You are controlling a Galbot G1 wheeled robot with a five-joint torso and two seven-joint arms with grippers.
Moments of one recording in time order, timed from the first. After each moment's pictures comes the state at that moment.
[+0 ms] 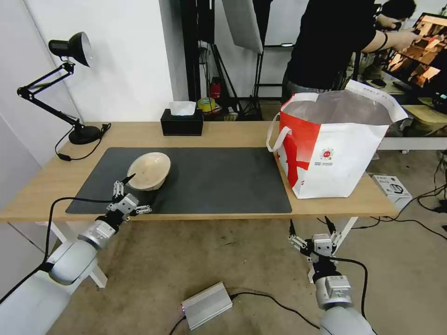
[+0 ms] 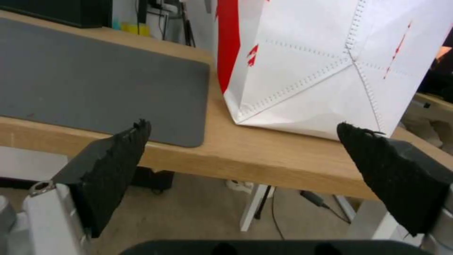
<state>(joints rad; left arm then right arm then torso) 1.16 -0.75 -0.36 -1.69 0.00 -0.19 0.03 -1.54 0.99 0.22 2.03 0.14 0.07 0.56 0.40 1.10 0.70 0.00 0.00</state>
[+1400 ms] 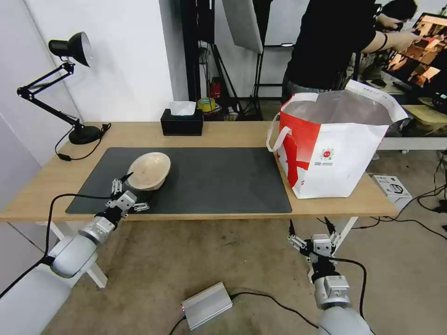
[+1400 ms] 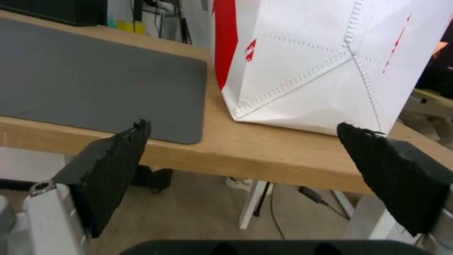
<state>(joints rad) 1.08 -0.75 -0.29 -1.61 -0.02 -0.19 0.03 -1.53 1.01 0.22 2.02 0.14 0.06 0.57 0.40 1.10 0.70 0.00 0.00</state>
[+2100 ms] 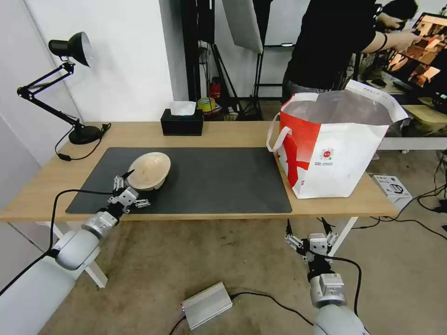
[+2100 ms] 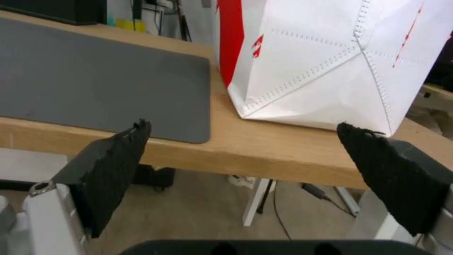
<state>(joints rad) 1.01 -0.75 -0.24 -1.56 -0.03 -0.19 0.03 -1.51 1.03 0.21 2.02 0.14 0.04 0.57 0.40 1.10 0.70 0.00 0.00</state>
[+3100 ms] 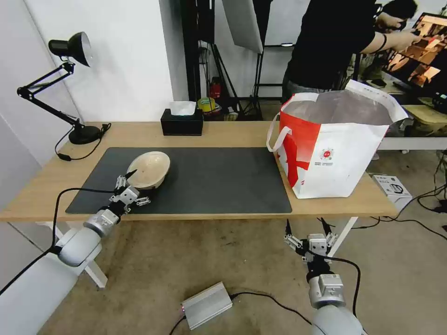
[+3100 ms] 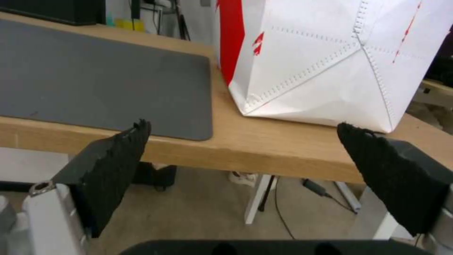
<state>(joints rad) 0.97 -0.75 -0.21 -1.54 -0.04 -0.19 0.03 -1.52 1.05 0.20 2.02 0.14 0.04 0.57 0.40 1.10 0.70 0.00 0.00</state>
